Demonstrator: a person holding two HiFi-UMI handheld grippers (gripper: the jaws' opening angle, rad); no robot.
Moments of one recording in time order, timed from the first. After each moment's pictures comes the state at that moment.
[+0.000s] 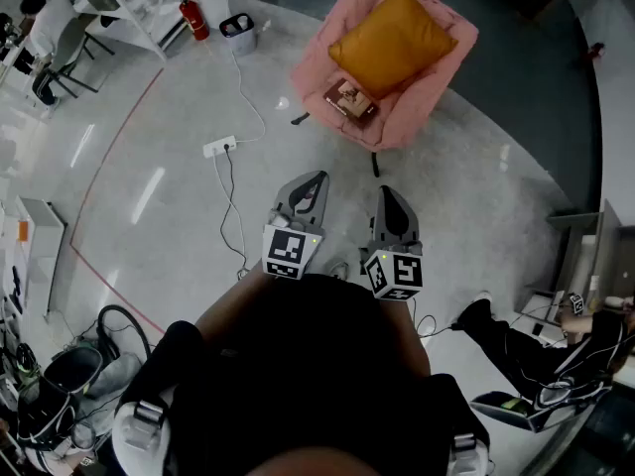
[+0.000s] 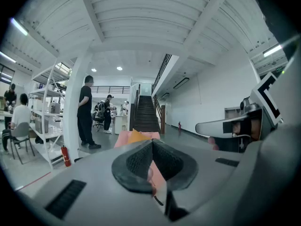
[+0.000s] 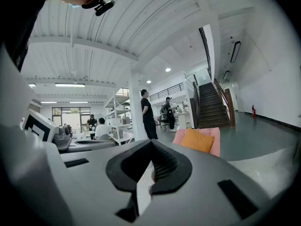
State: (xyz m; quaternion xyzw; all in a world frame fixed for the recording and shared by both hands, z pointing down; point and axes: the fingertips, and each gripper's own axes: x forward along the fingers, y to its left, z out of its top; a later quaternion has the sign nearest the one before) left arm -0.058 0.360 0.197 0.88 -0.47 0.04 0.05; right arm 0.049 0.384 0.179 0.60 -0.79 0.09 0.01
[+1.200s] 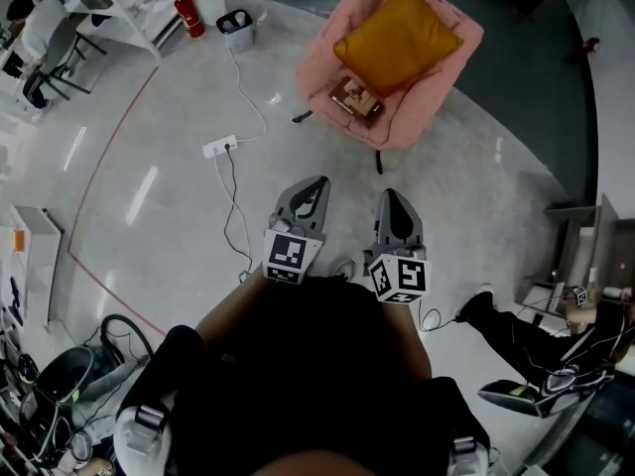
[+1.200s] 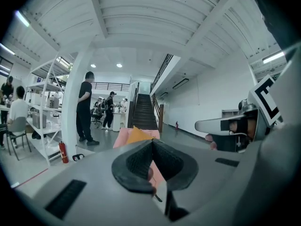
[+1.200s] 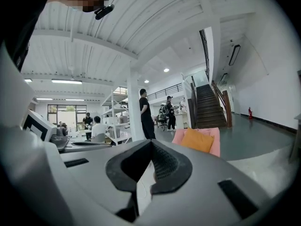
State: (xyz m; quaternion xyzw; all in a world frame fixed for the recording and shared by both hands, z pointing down) left arm -0.117 0.348 0.213 0.89 -0.45 0.04 0.07; right arm -0.001 0.372 0.190 0.62 -0.78 0.09 0.01
